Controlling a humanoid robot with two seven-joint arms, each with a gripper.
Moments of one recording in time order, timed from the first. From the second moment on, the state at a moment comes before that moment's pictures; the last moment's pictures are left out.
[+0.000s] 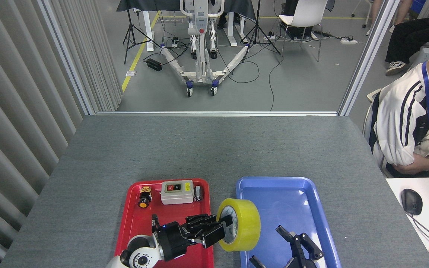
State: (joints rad) left arm -0.22 -0.11 -0.08 -1.31 -0.69 -0.79 -0.78; right arm 0.22 -0.04 0.01 -1.70 1.50 -0.79 -0.29
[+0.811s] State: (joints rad) left arm -0.16 -0.11 -0.20 -1.38 -0.69 -0.79 -0.62; right arm 0.23 -0.02 0.08 -1.70 1.50 -0.79 -0.35
